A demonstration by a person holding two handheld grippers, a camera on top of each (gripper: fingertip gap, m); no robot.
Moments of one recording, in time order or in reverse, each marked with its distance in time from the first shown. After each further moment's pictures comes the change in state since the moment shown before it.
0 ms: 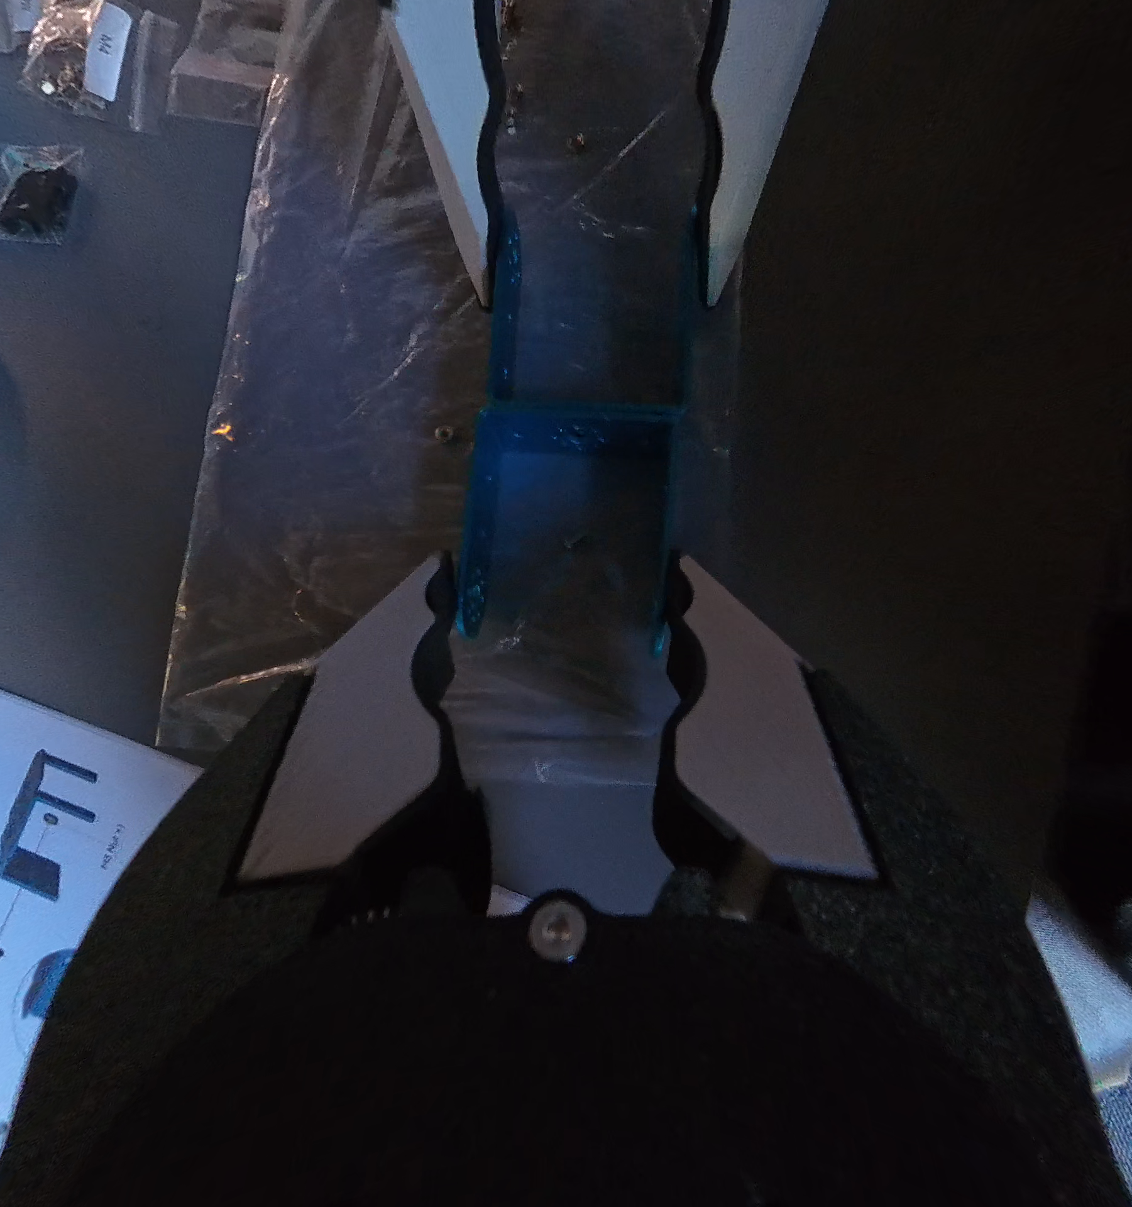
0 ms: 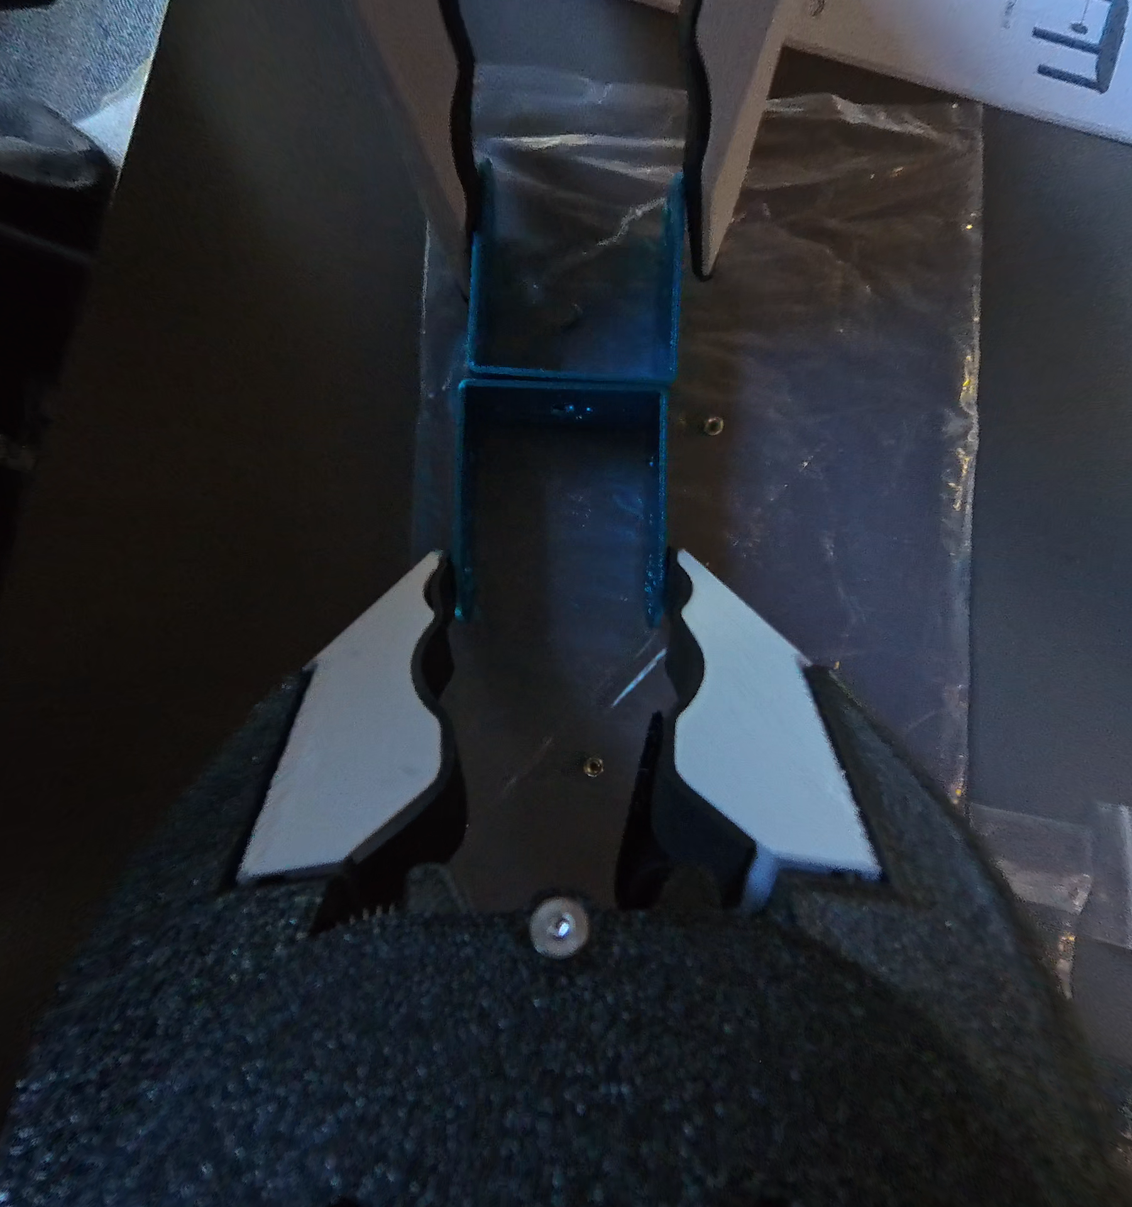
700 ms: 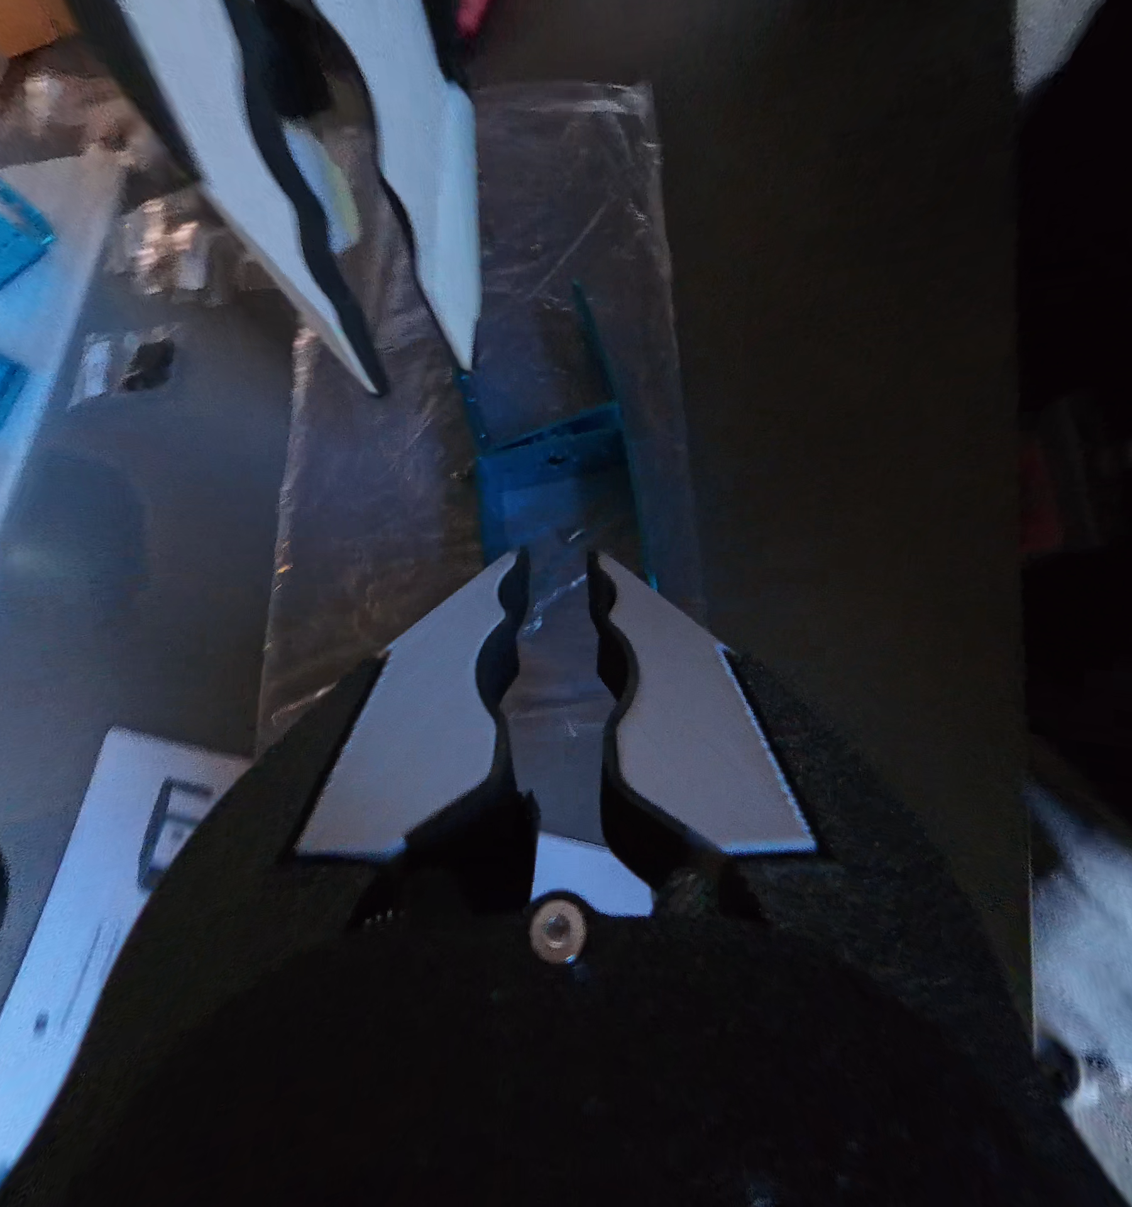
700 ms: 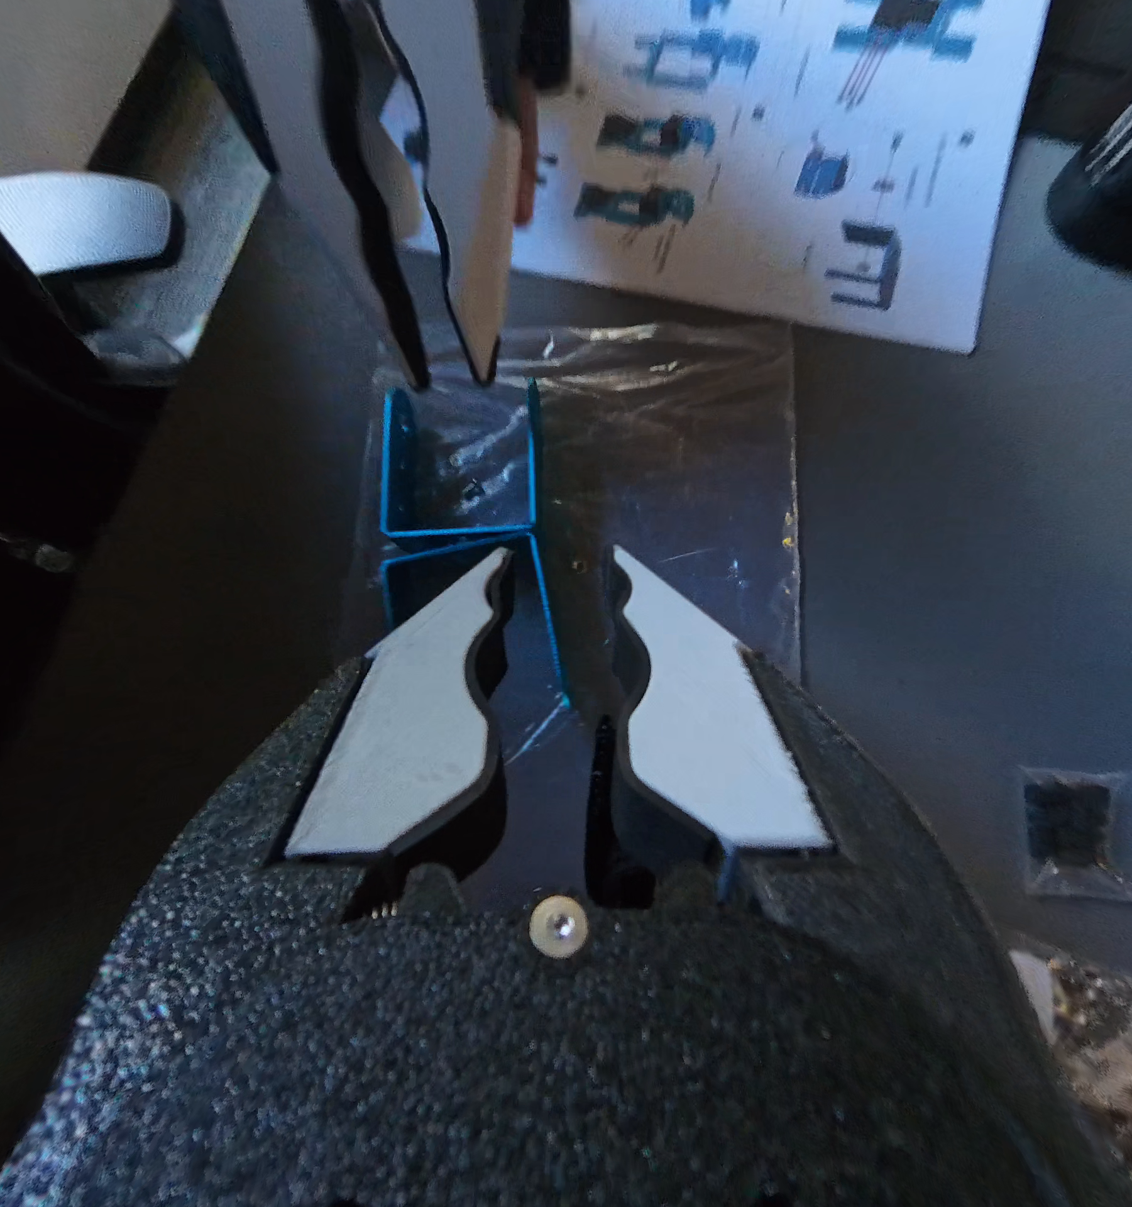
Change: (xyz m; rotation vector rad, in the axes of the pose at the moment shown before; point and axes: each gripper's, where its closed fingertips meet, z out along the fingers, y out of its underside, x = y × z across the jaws) left arm 0.000 -0.010 -0.034 0.136 0.027 0.161; right arm 0.045 -0.050 -0.015 0.184 -0.078 0.049
